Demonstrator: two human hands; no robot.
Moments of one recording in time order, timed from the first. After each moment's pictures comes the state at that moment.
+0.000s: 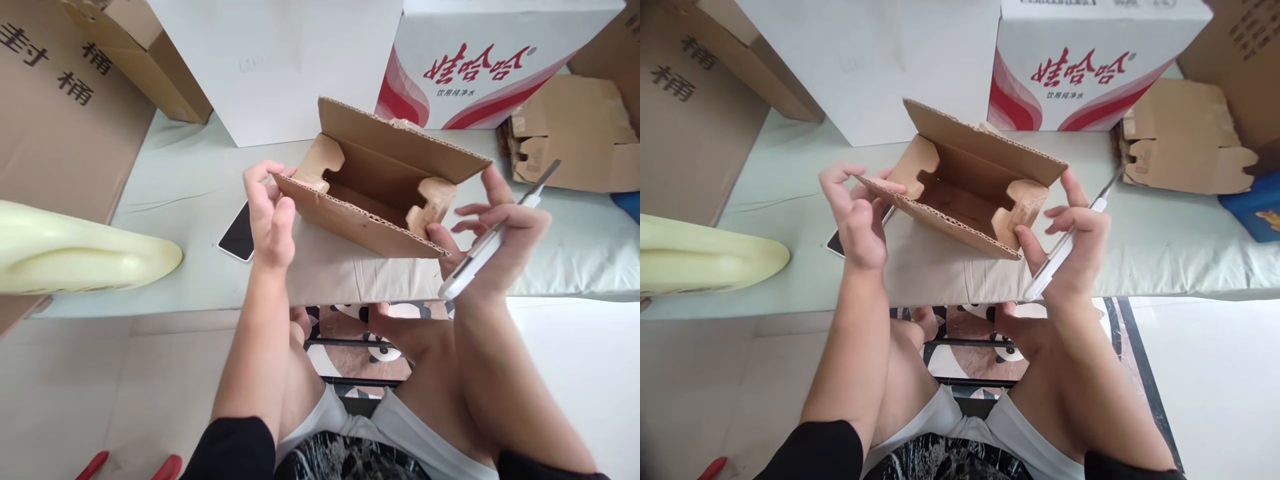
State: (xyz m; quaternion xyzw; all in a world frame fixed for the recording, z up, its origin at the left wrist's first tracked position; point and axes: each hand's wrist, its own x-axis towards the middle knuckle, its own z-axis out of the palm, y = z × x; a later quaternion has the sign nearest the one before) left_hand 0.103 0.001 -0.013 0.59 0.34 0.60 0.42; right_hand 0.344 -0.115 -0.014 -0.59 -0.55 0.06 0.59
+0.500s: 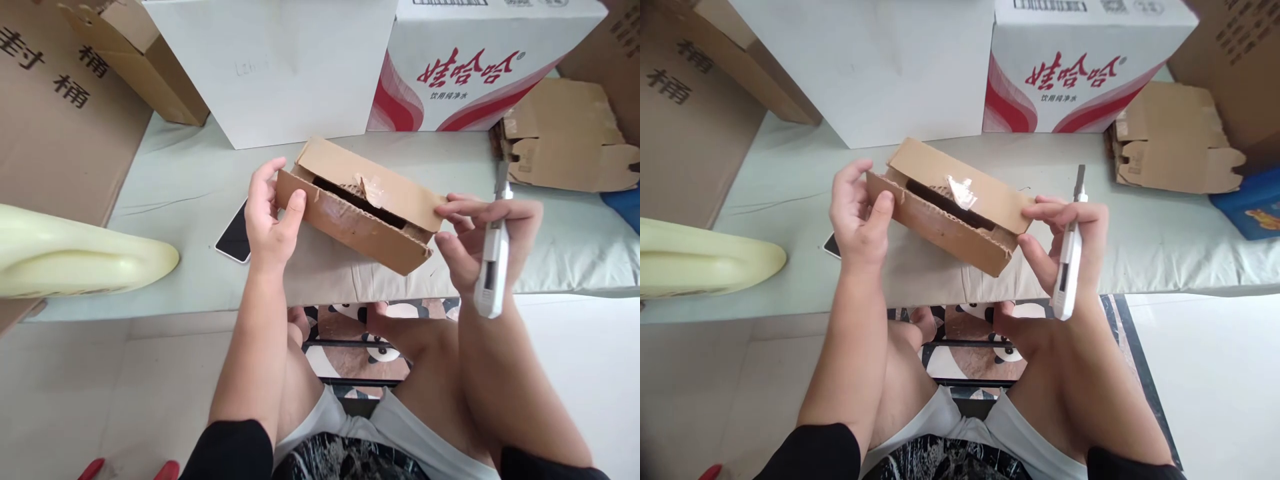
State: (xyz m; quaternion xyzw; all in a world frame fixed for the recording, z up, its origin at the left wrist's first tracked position) left_hand 0.103 0.004 -0.017 0.56 0.42 0.57 0.43; right_hand 0.355 -0.112 -0.013 -0.50 -0.60 0.09 0.62
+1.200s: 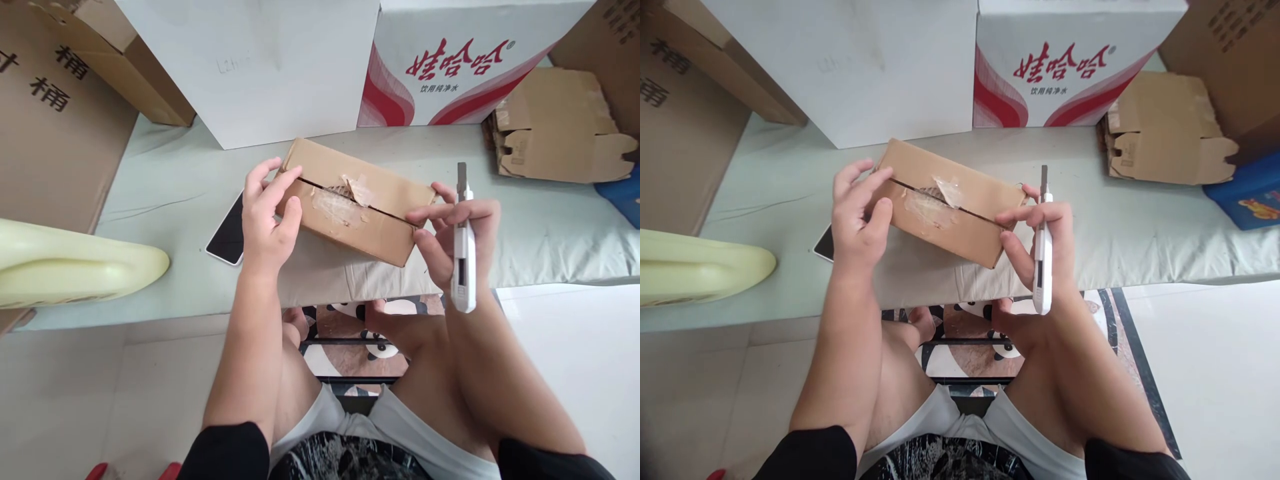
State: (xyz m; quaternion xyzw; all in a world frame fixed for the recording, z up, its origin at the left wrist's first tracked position) left_hand 0.099 0.010 -0.018 0.71 0.42 0.50 0.27; right_hand 0.350 -0.109 -0.021 -0.50 -0.61 0.10 0.60
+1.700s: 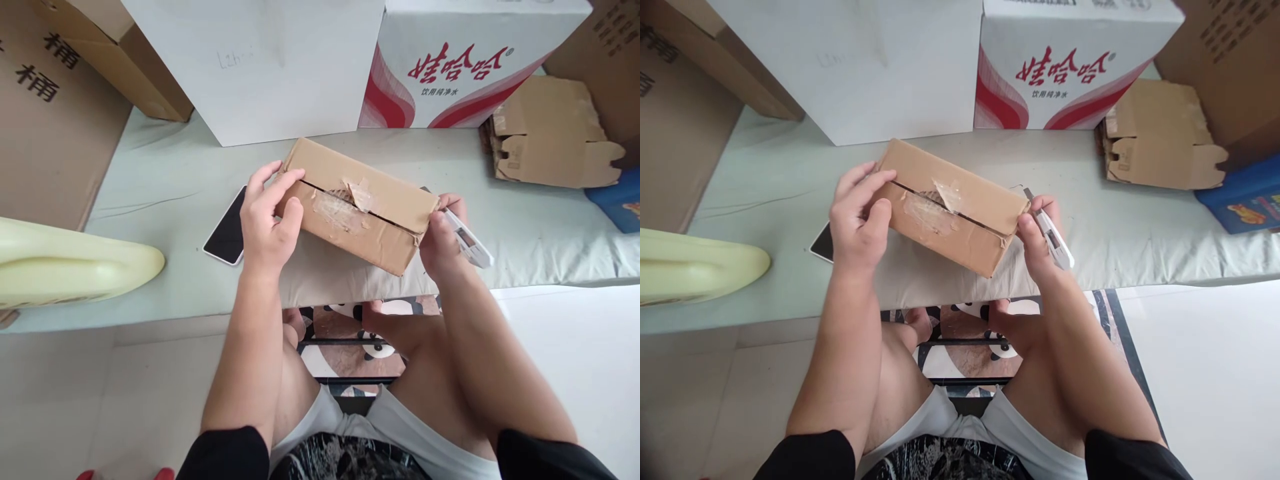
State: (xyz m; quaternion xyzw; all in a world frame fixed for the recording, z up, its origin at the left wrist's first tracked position) left_hand 0.095 0.012 -0.024 0.75 0.45 0.45 0.18; right_hand 0.363 -0.095 -0.052 -0.51 -0.43 0.30 0.68
